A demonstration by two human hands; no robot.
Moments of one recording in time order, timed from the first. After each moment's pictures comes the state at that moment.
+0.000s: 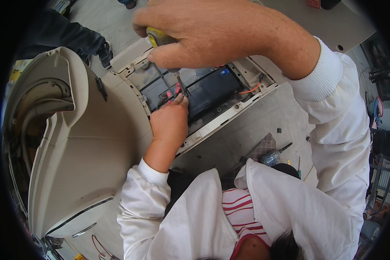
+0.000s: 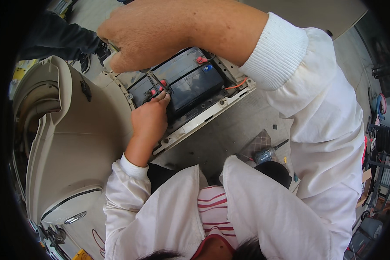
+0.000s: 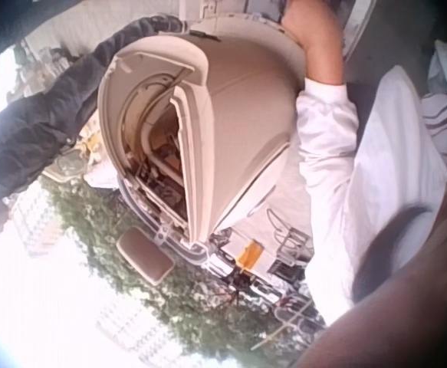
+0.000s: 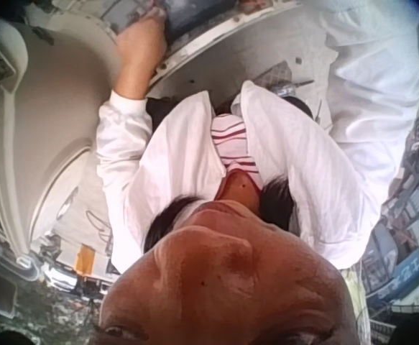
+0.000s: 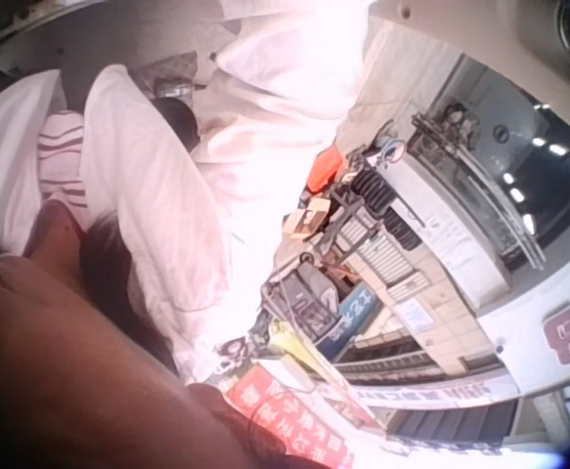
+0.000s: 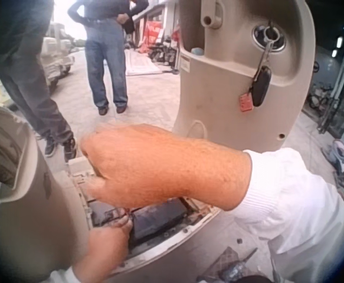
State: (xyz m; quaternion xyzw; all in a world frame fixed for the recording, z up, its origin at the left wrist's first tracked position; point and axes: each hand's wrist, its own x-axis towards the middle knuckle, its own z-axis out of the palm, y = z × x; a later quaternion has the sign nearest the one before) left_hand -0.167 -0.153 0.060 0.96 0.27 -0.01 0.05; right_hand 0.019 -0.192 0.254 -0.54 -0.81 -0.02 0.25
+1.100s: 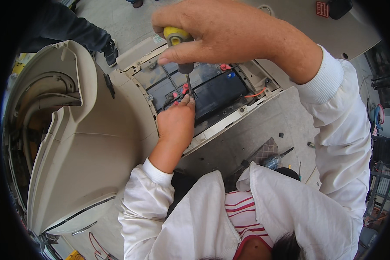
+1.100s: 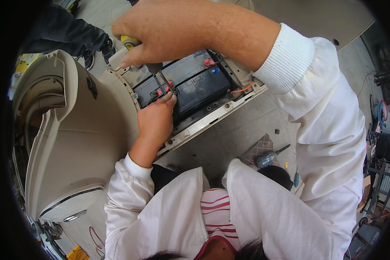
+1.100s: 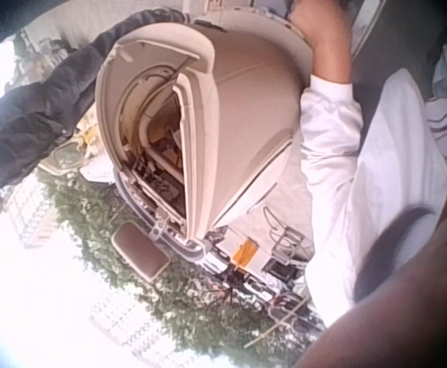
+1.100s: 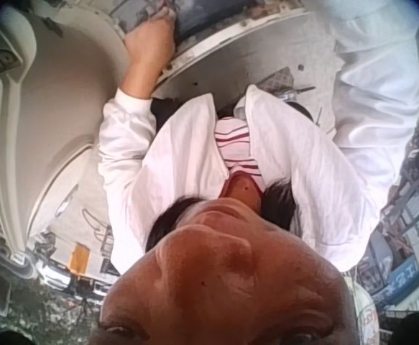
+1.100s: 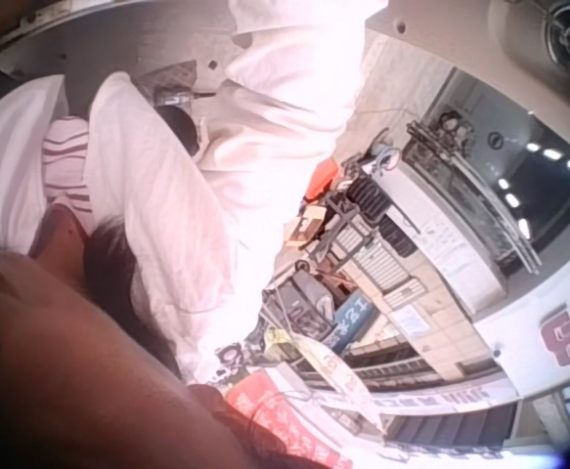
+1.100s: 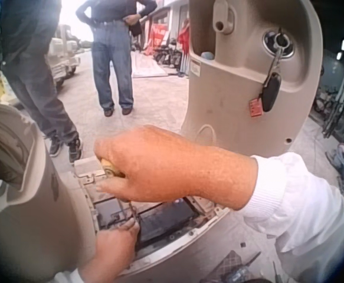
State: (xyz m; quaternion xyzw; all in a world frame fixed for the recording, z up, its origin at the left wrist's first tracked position) left_hand -0.169 -0.154 0.055 0.97 0.25 0.03 0.03; right_hand 0.020 -0.170 0.248 -0.53 -0.81 0.10 0.23
